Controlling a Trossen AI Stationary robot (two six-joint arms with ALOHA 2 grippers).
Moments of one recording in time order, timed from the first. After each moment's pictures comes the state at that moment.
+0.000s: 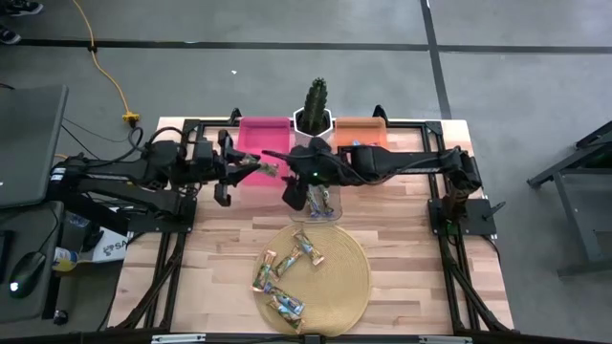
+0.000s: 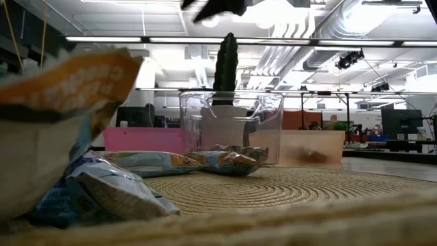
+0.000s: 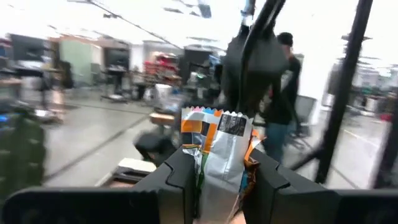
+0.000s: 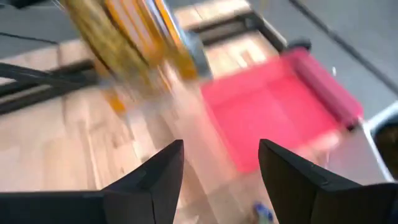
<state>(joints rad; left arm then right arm) -0.03 0.78 0.78 0.21 -0.17 -0.07 0.03 1.87 1.92 -0.72 0.31 0.34</state>
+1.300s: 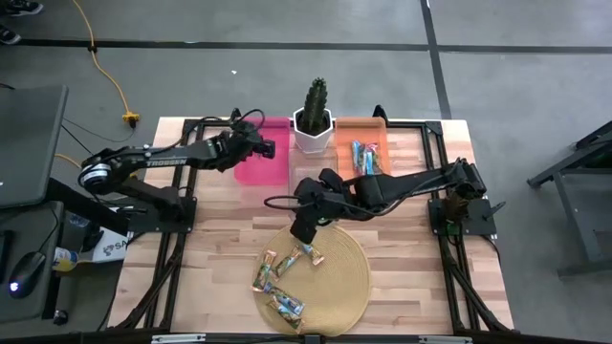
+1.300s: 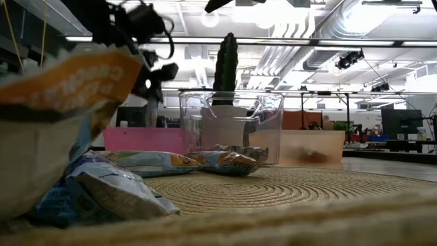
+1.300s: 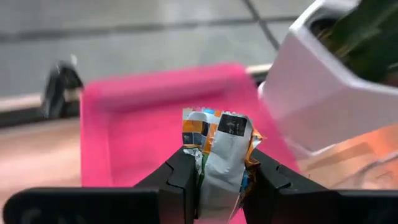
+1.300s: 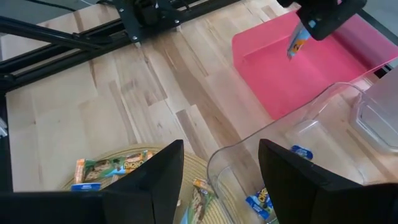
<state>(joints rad) 0.44 1.30 0.78 -0.21 -0.57 -0.67 0.23 1.87 1.92 -0.88 0.42 0.58</state>
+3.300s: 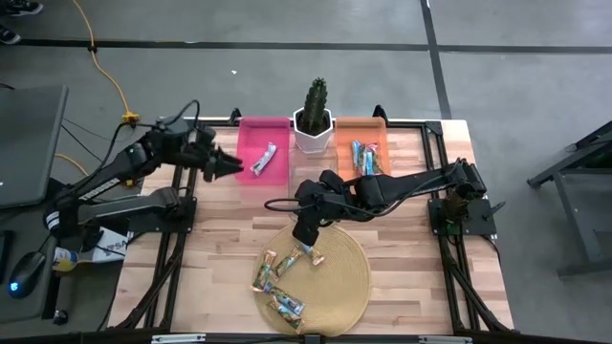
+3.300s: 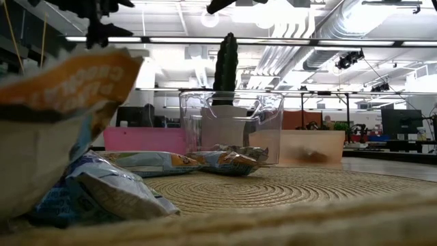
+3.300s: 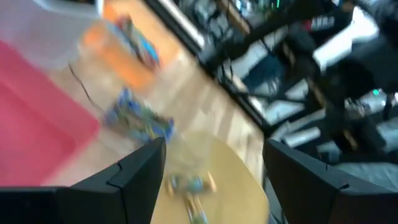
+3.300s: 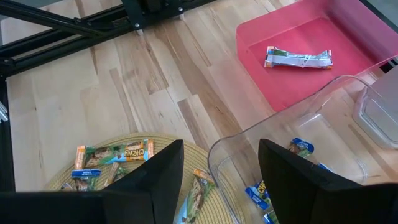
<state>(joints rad) 0.55 0.64 0.78 -0.53 0.52 -0.59 0.23 1.88 1.92 -0.91 0.39 0.57</state>
